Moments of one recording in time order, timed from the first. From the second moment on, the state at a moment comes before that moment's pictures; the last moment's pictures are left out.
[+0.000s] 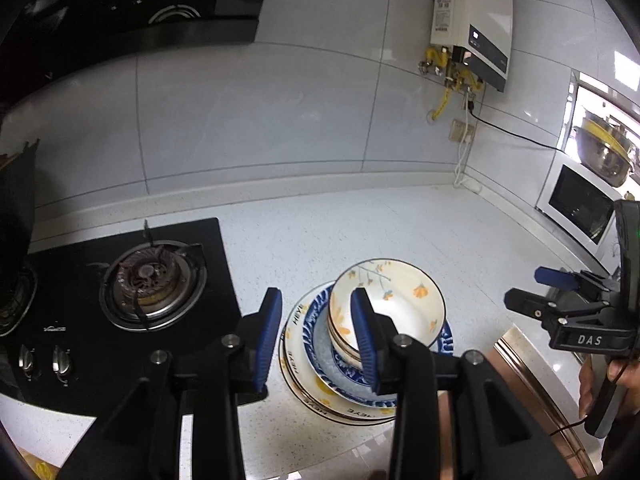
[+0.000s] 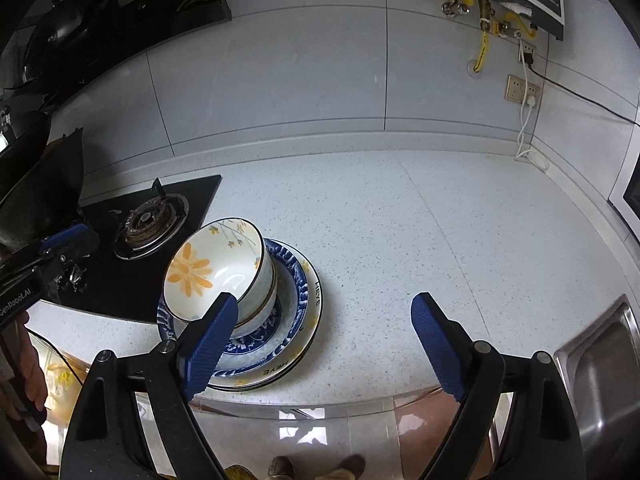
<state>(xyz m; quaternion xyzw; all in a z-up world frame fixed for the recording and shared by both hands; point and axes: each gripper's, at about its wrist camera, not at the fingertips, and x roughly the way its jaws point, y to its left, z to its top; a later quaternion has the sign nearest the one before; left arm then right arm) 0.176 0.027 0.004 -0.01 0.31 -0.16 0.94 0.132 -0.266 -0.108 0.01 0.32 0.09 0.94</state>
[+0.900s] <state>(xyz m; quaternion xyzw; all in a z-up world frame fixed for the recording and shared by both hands) 0.044 -0.028 0.038 -0.02 0.28 -0.05 0.96 0.068 -0.370 -0.105 -0.01 0.25 0.18 0.95</state>
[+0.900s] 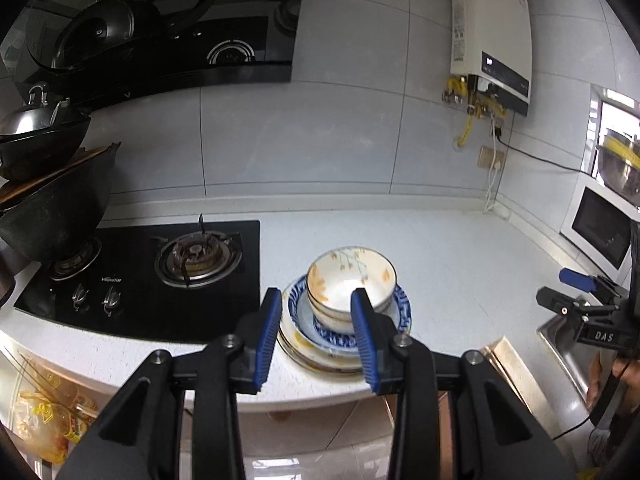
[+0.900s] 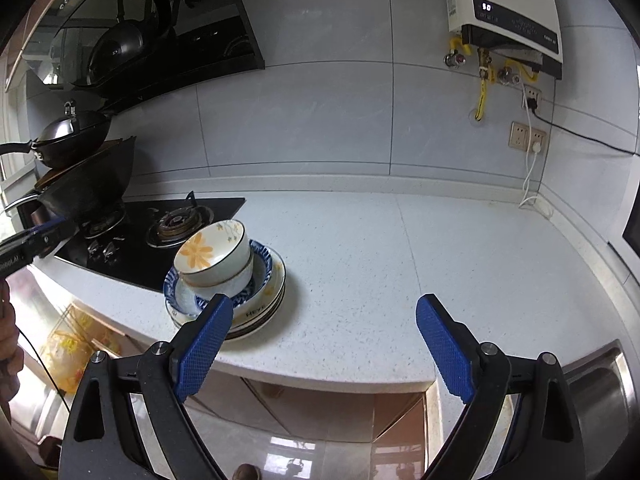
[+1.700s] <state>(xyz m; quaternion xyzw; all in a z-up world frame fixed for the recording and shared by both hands) -0.014 0.041 0.047 -0.02 0.24 -0.06 0.97 -0.013 -0.308 -0.090 -0.04 0.25 0.09 0.96</state>
